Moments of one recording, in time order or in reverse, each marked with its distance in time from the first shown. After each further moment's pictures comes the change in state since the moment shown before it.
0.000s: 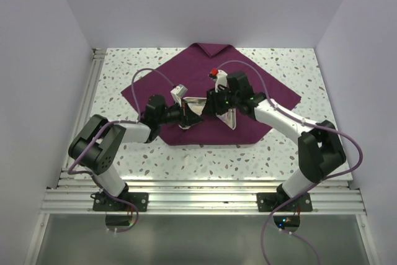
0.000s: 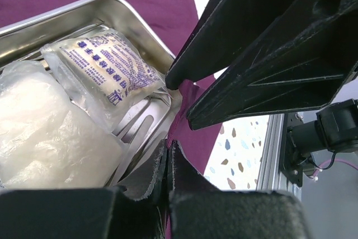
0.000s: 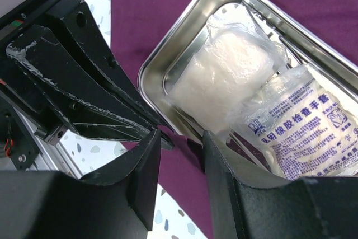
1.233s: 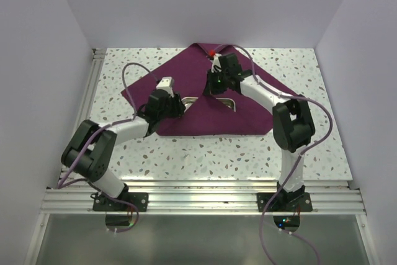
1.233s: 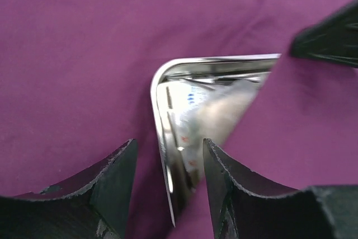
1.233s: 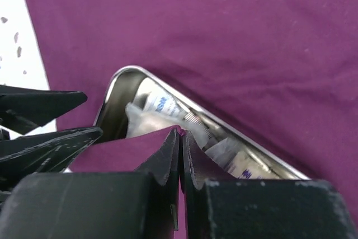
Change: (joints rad) left arm 0.000 -0.122 0.085 -0.457 -0.732 0.079; right arm -0.080 0.380 0.431 -0.145 0.095 0.061
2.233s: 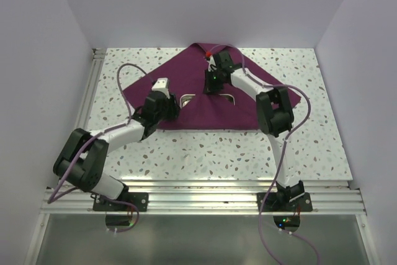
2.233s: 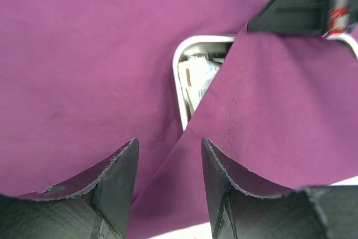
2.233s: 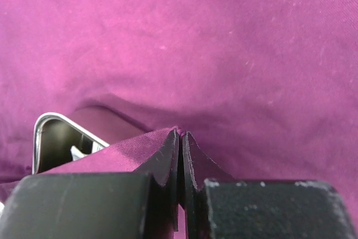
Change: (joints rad) left arm 0.000 -0.047 -0.002 -0.101 -0.080 0.019; right arm -0.038 0.355 0.355 -0.167 0.021 -0.011
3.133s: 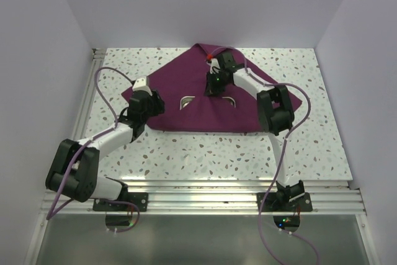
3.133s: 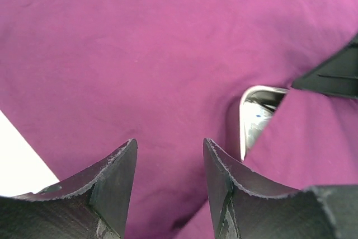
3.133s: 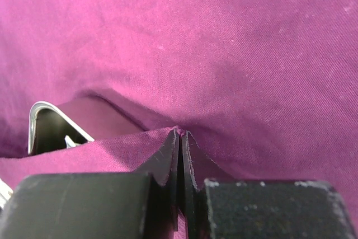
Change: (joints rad) left arm 0.132 -0.129 -0.074 0.025 -0.062 -0.031; right arm -0.029 0.051 0.036 -0.057 -0.129 -0.060
